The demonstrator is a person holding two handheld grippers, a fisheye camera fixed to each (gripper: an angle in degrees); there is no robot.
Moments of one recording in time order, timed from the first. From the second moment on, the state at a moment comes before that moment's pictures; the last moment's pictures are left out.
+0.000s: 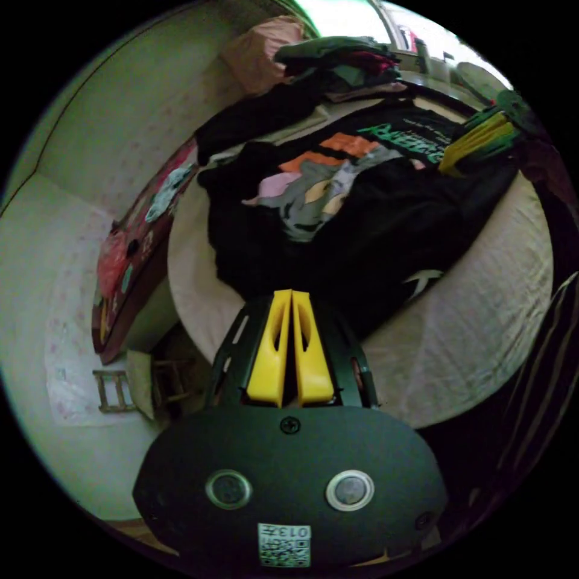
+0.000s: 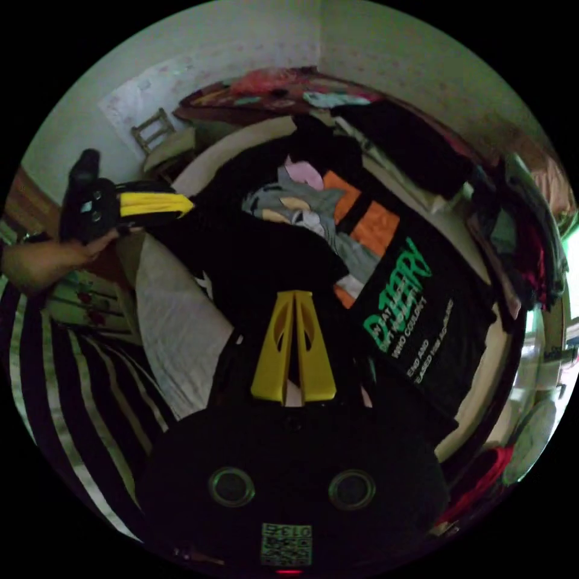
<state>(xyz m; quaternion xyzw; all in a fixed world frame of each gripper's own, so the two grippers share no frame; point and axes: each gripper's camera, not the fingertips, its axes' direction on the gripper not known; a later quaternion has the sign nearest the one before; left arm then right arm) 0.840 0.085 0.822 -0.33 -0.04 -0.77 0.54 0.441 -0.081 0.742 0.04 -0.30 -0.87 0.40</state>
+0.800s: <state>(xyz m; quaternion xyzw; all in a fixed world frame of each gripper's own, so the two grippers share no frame) 0.759 0.227 0.807 -0.33 -0.07 -0.77 0.54 0.412 -0.272 0.861 0.04 -0.15 -0.81 0.56</state>
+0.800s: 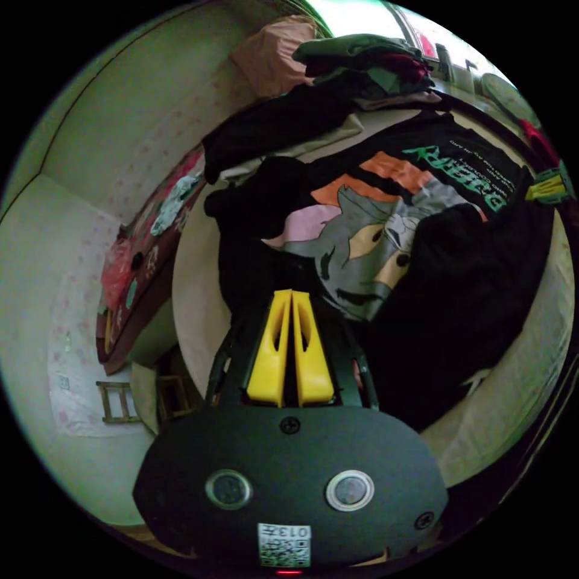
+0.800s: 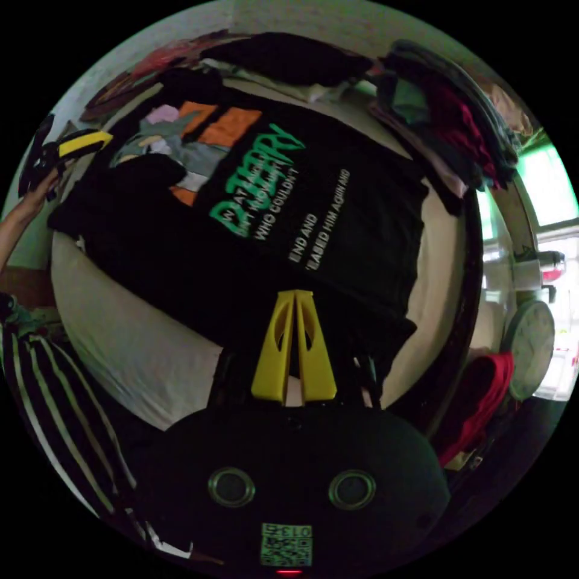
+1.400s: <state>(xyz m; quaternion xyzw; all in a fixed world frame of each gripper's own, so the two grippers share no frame) 0.765 0.372 0.724 -0.31 -0.13 -0.83 0.45 0.370 -0.430 0.879 0.05 -0.25 -0.78 0.58</state>
